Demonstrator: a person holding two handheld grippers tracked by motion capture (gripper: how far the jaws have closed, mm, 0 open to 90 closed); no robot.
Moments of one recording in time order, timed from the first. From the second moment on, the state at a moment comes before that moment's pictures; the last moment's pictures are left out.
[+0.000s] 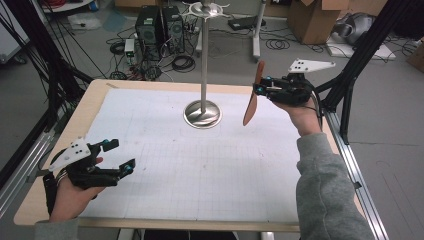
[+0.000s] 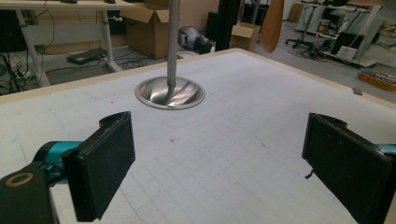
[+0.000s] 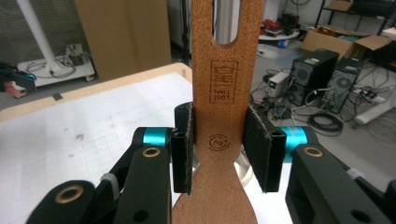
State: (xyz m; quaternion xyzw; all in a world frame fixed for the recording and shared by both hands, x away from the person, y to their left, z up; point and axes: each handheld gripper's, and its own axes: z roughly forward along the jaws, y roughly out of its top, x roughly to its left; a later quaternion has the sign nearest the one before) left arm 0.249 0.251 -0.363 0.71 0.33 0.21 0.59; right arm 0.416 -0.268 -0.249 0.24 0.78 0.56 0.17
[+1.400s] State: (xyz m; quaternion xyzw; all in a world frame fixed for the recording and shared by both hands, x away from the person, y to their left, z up) left arm 0.248 0.260 -0.363 0.70 0.34 0.21 0.59; right arm 0.453 -0.236 -0.205 0.24 0.77 0.57 0.19
